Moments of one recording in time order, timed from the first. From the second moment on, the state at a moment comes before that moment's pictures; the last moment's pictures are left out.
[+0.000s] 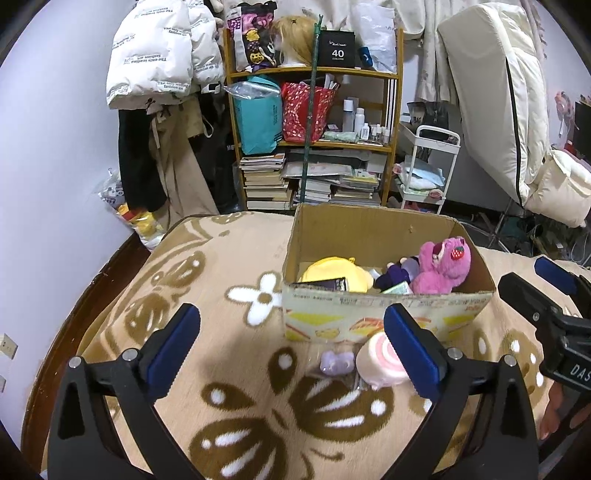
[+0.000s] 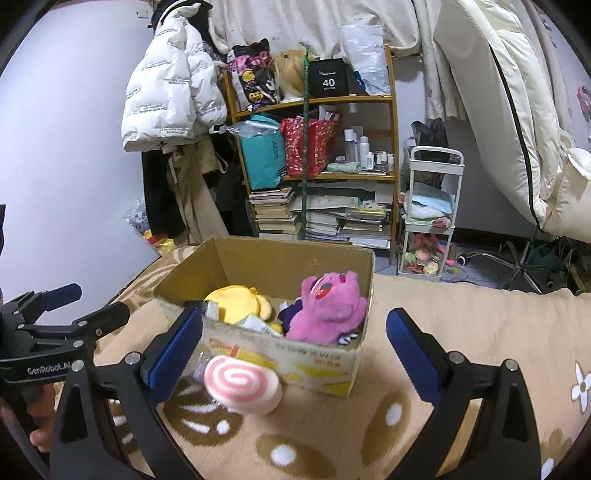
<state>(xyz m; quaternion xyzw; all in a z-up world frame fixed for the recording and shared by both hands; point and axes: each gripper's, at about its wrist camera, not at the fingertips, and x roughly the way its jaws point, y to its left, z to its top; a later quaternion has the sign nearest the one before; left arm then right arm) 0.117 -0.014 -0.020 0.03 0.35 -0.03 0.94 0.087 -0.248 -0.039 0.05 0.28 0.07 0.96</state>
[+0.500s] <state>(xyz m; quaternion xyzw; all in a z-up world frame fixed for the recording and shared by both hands) 0.086 0.006 -0.020 0.01 0.37 -0.02 0.93 0.049 -0.221 -0.035 0.00 0.27 0.08 0.96</state>
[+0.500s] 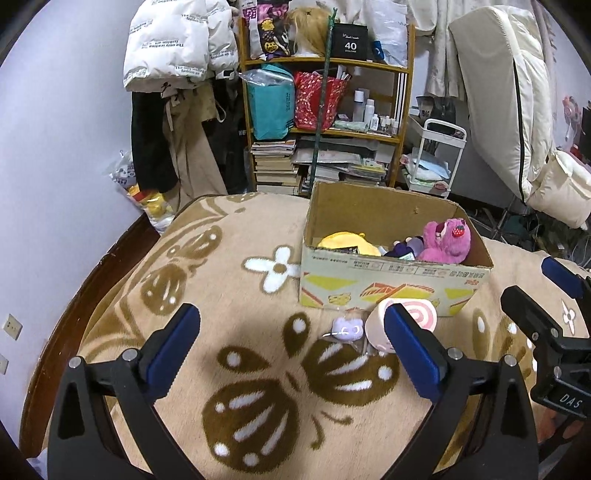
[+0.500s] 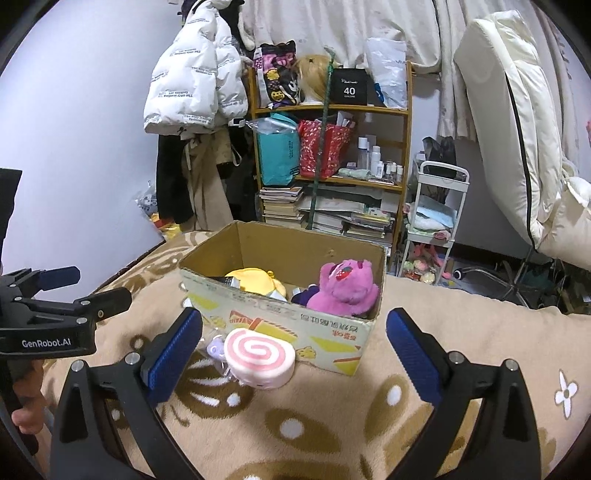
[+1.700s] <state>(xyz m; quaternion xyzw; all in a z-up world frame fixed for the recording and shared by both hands) 0.169 0.013 -0.081 0.00 0.48 -0.02 0.88 0.109 -0.201 -0.095 0.00 0.35 0.09 0.93</state>
